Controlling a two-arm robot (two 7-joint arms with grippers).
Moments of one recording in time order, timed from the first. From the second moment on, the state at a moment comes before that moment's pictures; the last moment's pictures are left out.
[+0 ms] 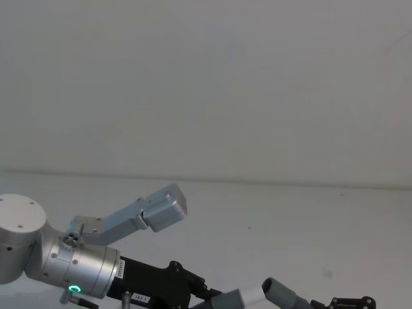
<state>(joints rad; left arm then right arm) -0.77 0.59 0.78 -1.54 -0.51 0.47 -1.06 0.17 0.70 -0.34 -1.44 0.31 -0.62 0.80</state>
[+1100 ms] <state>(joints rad) -0.80 0.63 0.81 -1.58 -0.54 0.53 -1.07 0.20 0.69 -0.36 -1.40 0.24 -0.66 0.77</state>
